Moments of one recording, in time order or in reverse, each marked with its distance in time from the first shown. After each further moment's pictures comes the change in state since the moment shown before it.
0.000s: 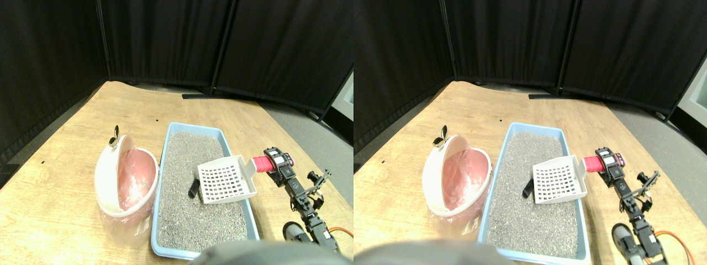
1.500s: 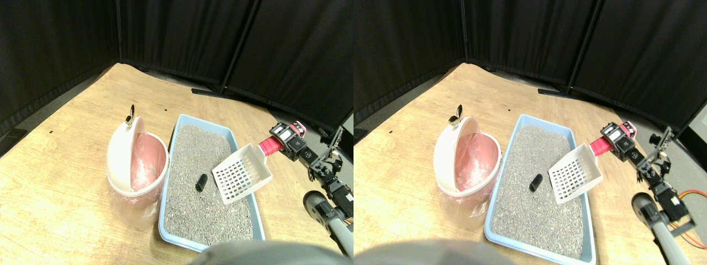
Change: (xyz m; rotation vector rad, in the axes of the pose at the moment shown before) right arm 0.041 0.014 0.033 -0.458 0.112 0.231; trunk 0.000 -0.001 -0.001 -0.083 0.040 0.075
